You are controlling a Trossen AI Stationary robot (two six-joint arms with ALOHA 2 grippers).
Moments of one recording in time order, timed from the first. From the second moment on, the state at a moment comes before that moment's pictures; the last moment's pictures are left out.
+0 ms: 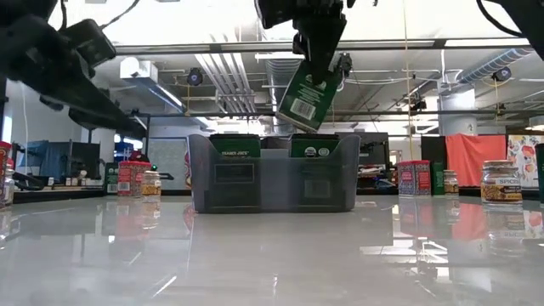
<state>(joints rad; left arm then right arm) -0.33 0.68 0.27 -0.16 -0.37 -0.41 0.05 2.13 2.17 -1.55 0.07 0.06</state>
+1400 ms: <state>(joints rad) -0.33 0.58 0.44 -0.37 -0.36 -0.27 -0.01 2.29 2.12 -1.53 -0.04 0.07</state>
